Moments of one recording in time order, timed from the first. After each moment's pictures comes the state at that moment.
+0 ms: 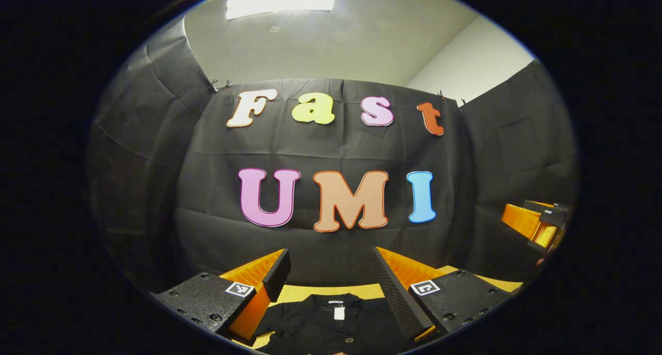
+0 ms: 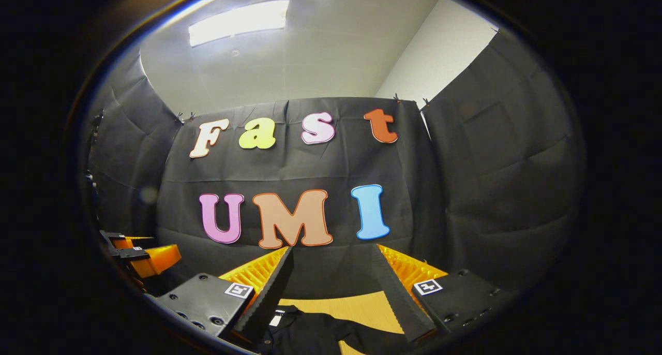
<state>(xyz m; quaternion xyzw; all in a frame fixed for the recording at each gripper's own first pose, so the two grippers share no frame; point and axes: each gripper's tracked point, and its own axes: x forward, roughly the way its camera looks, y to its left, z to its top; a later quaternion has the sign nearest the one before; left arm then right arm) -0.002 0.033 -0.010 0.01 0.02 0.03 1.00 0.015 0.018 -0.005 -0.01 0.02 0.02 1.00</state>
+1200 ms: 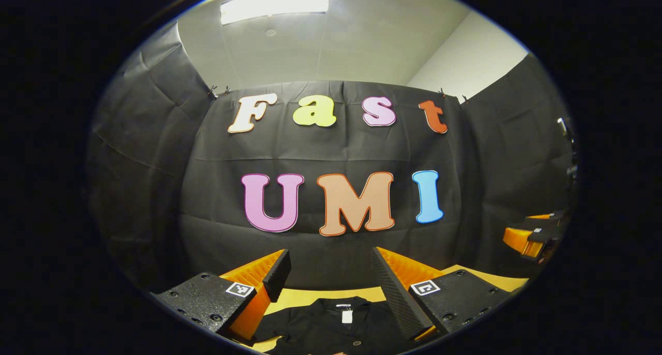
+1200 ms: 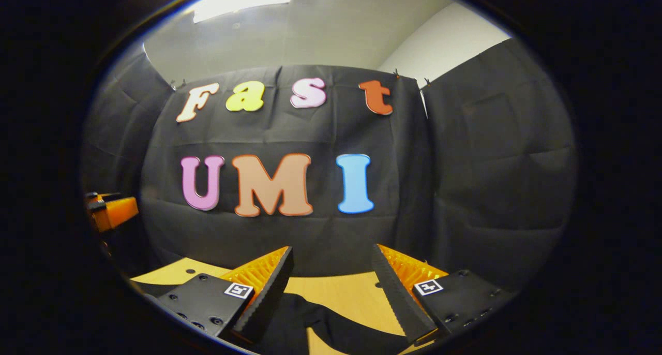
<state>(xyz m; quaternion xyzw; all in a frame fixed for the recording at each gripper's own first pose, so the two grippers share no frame) 0.011 0.034 -0.008 0.02 0.01 0.04 1.00 0.048 -0.068 -0.075 -0.07 0.14 -0.03 0.99</state>
